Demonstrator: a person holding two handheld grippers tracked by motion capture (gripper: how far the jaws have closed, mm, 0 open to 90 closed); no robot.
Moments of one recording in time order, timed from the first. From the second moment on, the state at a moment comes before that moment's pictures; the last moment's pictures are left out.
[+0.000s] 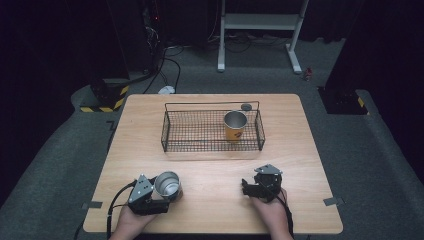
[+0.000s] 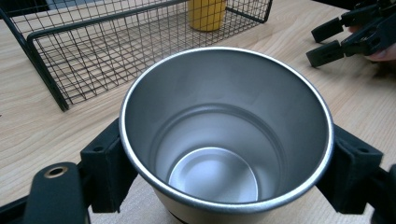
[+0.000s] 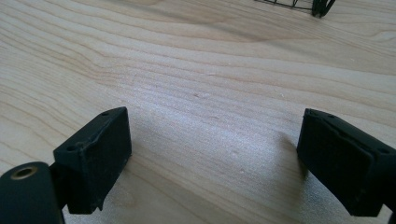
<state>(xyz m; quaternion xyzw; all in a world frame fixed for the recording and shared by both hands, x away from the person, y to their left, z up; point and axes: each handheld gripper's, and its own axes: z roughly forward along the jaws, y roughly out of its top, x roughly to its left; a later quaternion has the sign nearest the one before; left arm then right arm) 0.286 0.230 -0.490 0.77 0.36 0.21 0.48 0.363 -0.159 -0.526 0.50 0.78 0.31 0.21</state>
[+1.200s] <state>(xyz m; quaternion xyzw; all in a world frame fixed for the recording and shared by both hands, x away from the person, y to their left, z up) 0.304 0.219 -0.473 0.75 0.38 0.23 0.49 0.362 -0.159 -0.526 0.50 0.78 0.31 0.21</state>
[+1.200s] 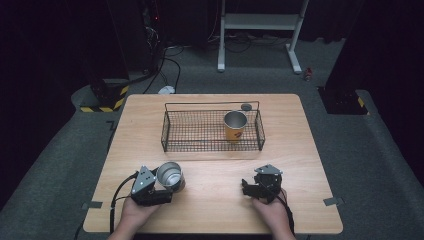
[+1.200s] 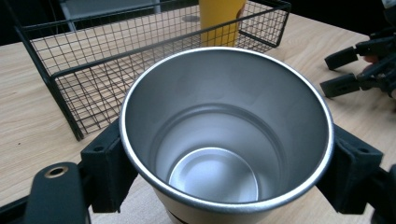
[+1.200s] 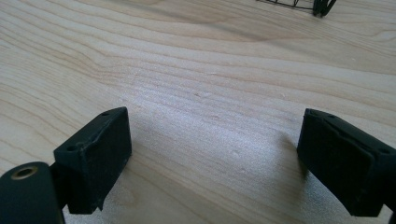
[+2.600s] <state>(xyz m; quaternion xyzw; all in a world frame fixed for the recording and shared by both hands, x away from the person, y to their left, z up) 0.342 0.216 -0.428 0.72 0.40 0.25 0.51 0.363 -0.159 -0.526 0.50 0.78 0.31 0.21</state>
